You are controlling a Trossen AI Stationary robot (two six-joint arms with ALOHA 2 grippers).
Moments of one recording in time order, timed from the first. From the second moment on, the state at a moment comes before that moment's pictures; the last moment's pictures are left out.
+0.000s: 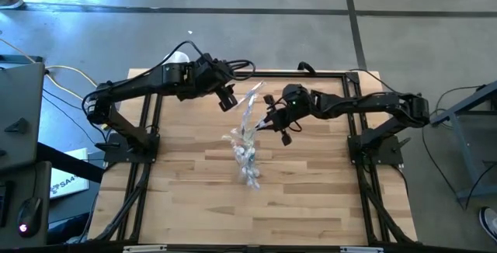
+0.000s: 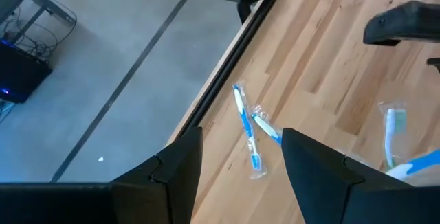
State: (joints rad) left arm 0.16 1.51 1.77 -1.02 -0.54 -0.10; right arm -0.22 1.48 0.96 0.04 -0.44 -0.55
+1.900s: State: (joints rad) left arm 0.16 1.51 1.77 -0.98 -0.54 -0.32; right arm -0.12 1.46 0.96 0.04 -0.32 -0.44
